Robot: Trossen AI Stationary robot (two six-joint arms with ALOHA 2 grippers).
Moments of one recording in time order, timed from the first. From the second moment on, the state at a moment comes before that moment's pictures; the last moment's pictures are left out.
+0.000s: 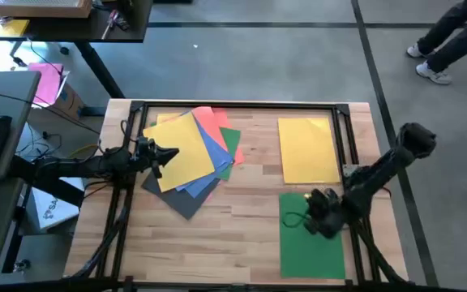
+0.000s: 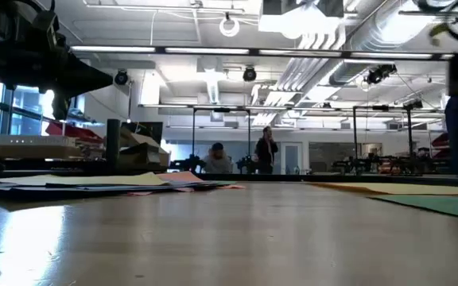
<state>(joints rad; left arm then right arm) 0.01 0.08 0.01 0.06 -0.39 -0.52 0.84 1.32 0.54 -0.60 0.37 1.54</state>
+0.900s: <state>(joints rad) 0.01 0.08 0.01 0.06 -0.40 -0.52 0.86 1.33 0.64 -0.91 0.34 1.37</state>
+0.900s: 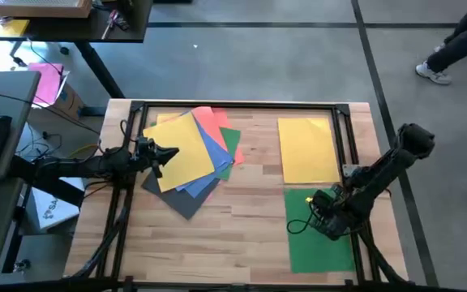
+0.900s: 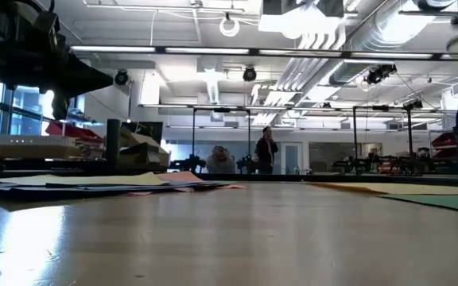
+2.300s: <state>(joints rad) 0.01 0.24 0.01 0.01 -0.08 -0.73 -0.19 2.34 1.77 -0.39 -0.22 0.41</state>
